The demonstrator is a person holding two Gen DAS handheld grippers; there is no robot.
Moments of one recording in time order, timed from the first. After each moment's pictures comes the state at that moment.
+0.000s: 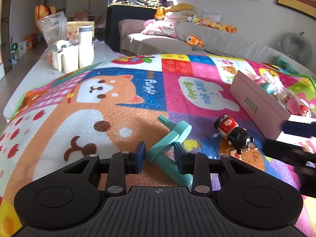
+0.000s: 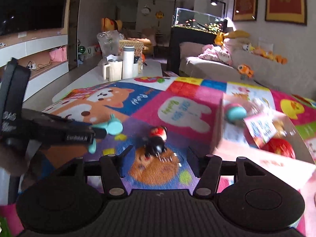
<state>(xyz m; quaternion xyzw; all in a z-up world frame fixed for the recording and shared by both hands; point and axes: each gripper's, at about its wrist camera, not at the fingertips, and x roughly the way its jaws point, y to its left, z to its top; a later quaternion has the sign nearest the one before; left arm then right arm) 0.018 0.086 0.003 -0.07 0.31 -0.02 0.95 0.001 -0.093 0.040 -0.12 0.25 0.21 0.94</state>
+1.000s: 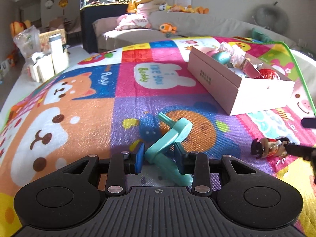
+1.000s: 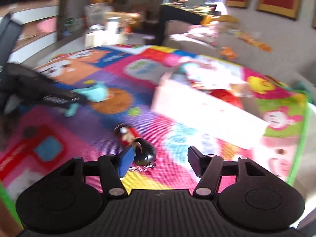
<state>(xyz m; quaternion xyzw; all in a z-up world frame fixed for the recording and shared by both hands) -0.008 0.009 0.004 0.01 0.33 -0.07 0.94 -0.056 -0.193 0.037 -0.16 0.30 0.13 0.93</state>
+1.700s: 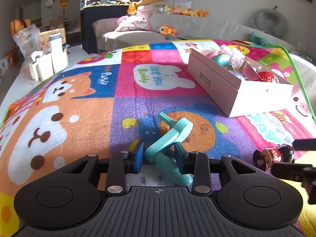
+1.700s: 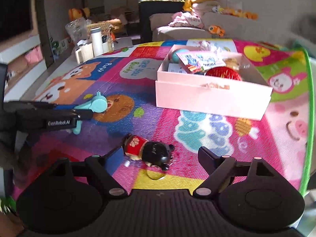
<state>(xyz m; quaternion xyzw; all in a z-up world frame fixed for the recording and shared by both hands) -0.009 0.013 0.001 0.00 0.32 -0.07 0.94 -0.046 -0.191 0.023 -0.01 0.36 0.14 0.92</state>
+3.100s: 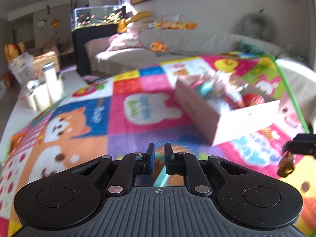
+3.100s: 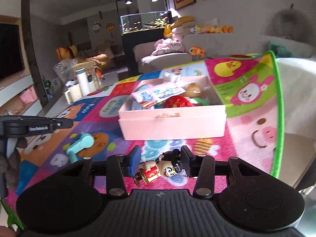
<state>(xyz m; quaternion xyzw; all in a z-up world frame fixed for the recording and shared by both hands) -0.010 -0.009 0.044 0.04 0.29 -0.08 0.95 -0.063 -0.262 0.048 0.05 0.27 0.14 0.95</state>
